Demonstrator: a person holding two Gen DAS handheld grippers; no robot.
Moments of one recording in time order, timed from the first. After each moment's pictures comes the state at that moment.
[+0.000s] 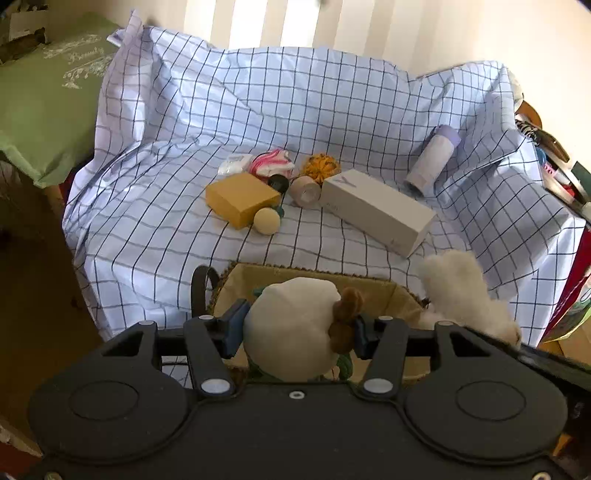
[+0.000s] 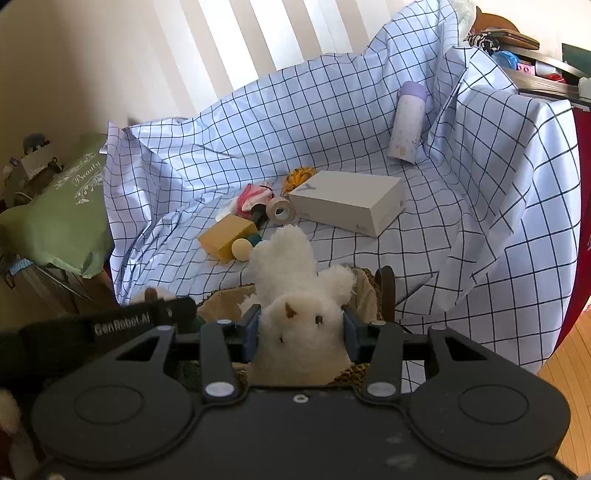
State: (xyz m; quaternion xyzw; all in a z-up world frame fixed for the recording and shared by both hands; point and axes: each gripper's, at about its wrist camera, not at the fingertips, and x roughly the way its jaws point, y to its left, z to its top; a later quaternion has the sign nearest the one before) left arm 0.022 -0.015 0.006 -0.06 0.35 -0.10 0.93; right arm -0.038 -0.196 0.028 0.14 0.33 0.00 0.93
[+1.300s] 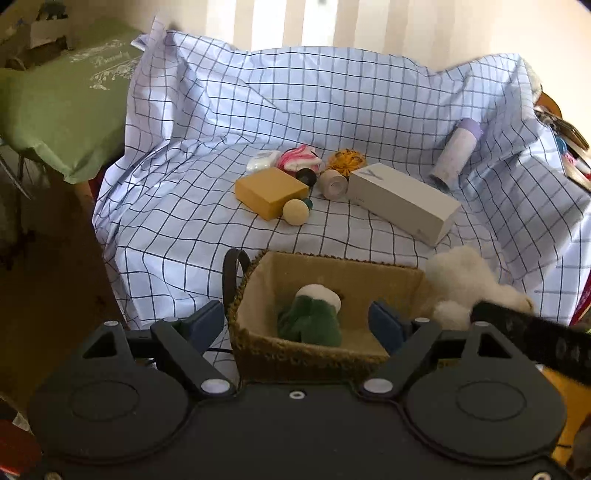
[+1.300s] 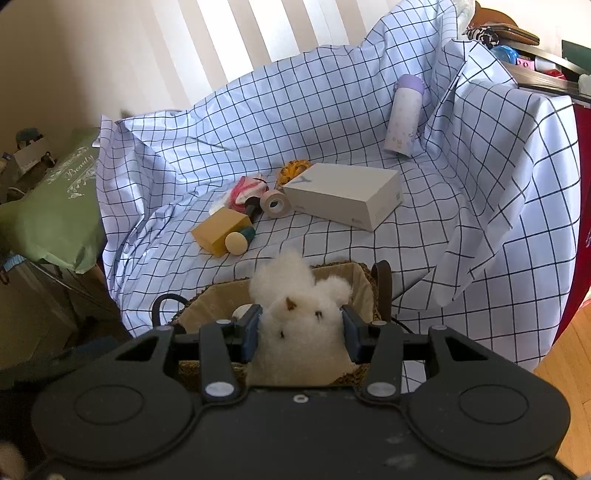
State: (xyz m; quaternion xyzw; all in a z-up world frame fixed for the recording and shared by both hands) left arm 0.004 -0.017 -0.003 -0.03 0.35 -0.06 0.94; right arm -0.029 -0.197 0.025 0.13 0.34 -0.01 0.93
